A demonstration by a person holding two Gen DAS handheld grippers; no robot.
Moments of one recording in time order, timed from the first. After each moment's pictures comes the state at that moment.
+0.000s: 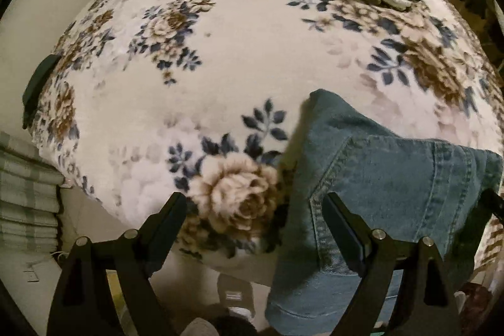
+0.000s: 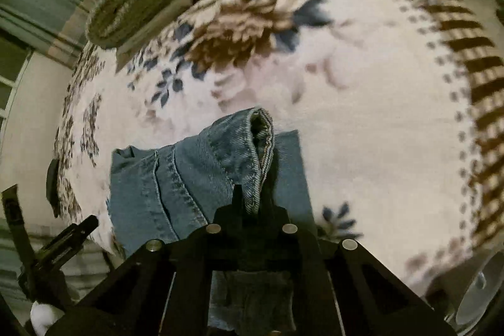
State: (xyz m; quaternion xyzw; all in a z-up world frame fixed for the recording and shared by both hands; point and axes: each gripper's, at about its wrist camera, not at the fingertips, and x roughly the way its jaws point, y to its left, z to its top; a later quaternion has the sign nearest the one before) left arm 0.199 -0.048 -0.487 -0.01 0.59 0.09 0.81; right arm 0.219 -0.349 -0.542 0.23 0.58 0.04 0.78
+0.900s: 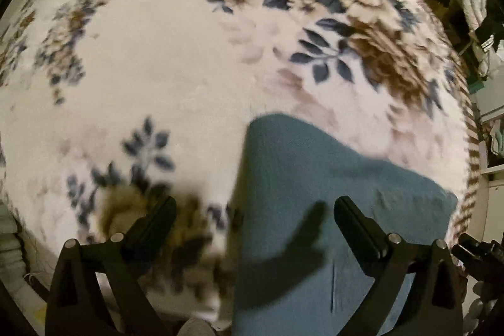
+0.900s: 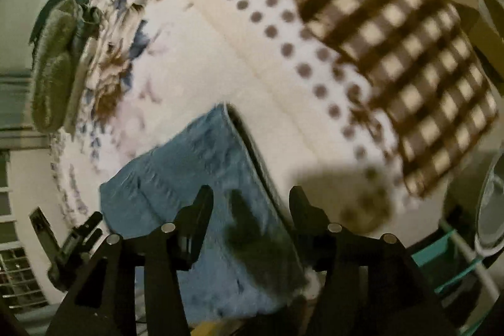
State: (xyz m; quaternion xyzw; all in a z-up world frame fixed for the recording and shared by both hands) left arm 0.256 -0.090 -0.523 -0.06 0.62 -0.03 0.78; right arm 0.152 -0.506 -0.583 0.39 0.61 -0.07 0.68
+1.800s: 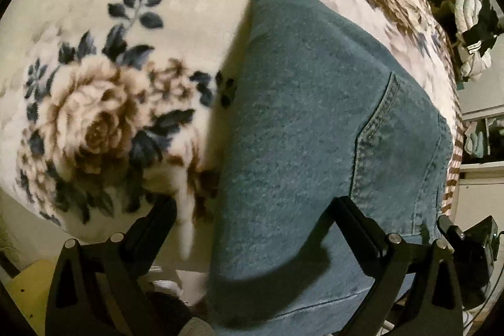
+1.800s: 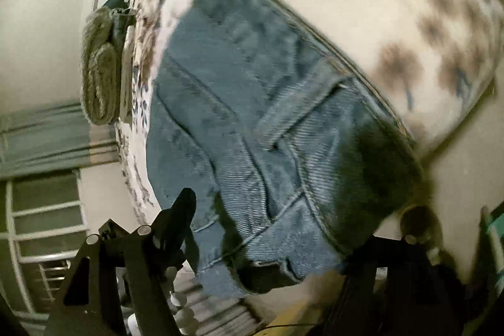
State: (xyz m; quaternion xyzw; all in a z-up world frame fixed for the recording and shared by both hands) left arm 0.202 -0.062 -0.581 -0.14 0.66 -0.08 0.73; right arm 0.075 -0.416 -0.646 0.54 0.52 0.03 0.66
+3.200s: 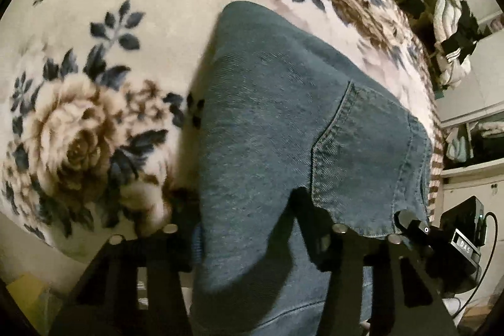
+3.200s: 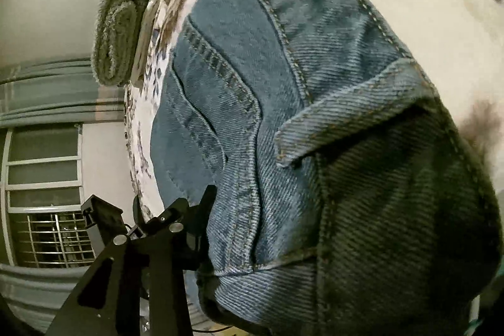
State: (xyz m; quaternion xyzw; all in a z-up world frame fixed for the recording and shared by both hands) left arm 0.188 -0.069 -0.570 -0.16 0.62 -0.12 0.76; right arm 0.113 -0.394 -0.649 0.49 0.54 0.11 0.68
